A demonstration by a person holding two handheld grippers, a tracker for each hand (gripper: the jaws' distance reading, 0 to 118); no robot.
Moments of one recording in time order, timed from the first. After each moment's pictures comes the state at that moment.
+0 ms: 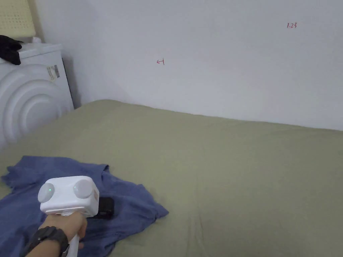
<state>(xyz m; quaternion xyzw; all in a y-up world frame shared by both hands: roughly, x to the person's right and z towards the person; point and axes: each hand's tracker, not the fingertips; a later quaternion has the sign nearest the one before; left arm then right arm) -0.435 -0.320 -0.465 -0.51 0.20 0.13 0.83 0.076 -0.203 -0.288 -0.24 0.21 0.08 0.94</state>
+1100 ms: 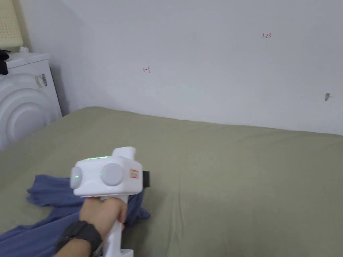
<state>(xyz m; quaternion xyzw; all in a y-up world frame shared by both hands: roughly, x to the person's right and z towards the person) -0.264 -0.204 -0.461 -0.36 -0.01 0.11 0.93 0.143 -0.180 -0.243 -0.21 0.15 0.04 0.96</state>
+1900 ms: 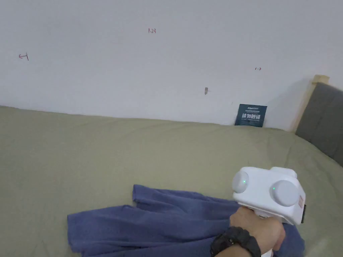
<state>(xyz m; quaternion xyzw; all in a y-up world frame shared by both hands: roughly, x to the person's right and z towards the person) 0.272 -0.217 -0.466 -0.41 -0.40 0.00 0.82 0.302 -0.137 -0.172 -0.19 -0.08 -0.01 0.98</state>
